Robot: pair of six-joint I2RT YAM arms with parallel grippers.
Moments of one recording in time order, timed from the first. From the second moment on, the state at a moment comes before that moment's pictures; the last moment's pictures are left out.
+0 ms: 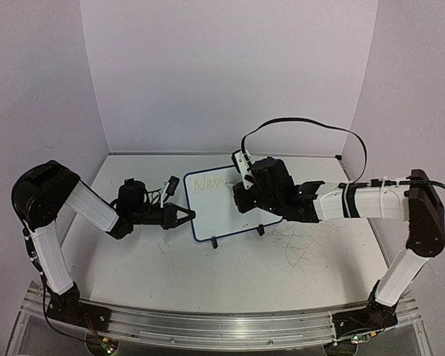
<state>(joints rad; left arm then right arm) -0.54 1.84 0.67 0.84 0.74 -0.39 0.92 1.71 1.16 0.05 0.33 0.14</state>
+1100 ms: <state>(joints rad) -0.54 1.82 0.67 0.81 0.73 -0.37 0.90 1.45 1.04 0.06 0.21 0.06</state>
